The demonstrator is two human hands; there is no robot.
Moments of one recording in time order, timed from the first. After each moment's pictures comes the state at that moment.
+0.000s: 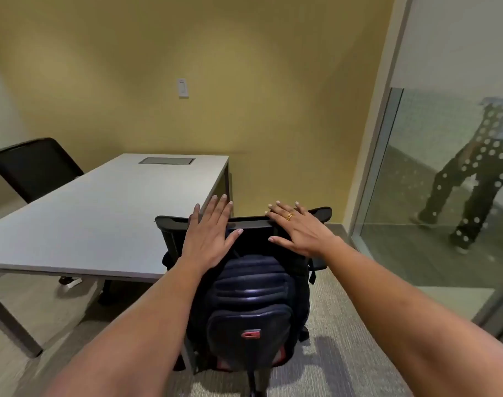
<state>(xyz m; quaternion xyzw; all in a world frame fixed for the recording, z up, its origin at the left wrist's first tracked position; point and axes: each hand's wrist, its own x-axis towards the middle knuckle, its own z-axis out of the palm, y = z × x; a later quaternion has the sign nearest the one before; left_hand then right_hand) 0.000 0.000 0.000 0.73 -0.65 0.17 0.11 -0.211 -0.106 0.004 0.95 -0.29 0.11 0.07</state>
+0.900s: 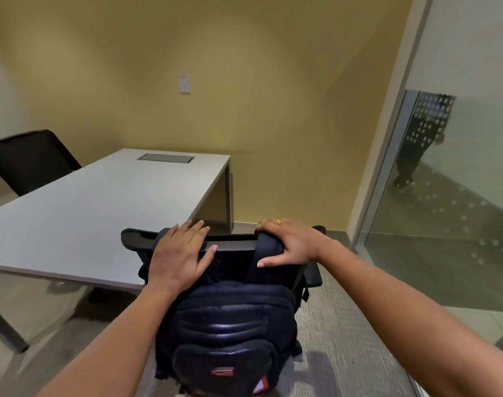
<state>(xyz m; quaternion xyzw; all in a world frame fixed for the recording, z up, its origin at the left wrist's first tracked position) -0.010 -0.015 -0.003 0.74 -0.63 0.18 0.15 -0.222 -0.168 0.016 0.98 -0.17 0.12 -0.07</state>
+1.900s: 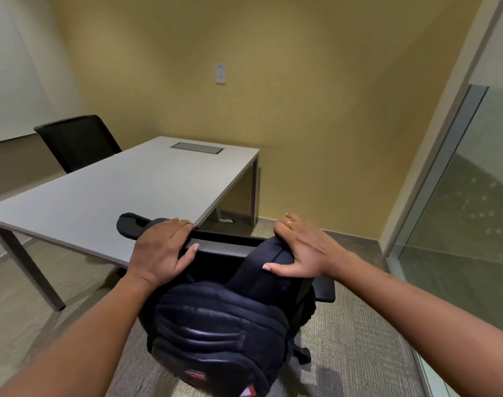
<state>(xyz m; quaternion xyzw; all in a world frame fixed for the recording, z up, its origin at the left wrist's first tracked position) -0.006 -0.013 -0.004 0.76 -0.60 0.23 0.15 -0.241 -0.182 0.020 0.97 -0.09 0.20 0.03</state>
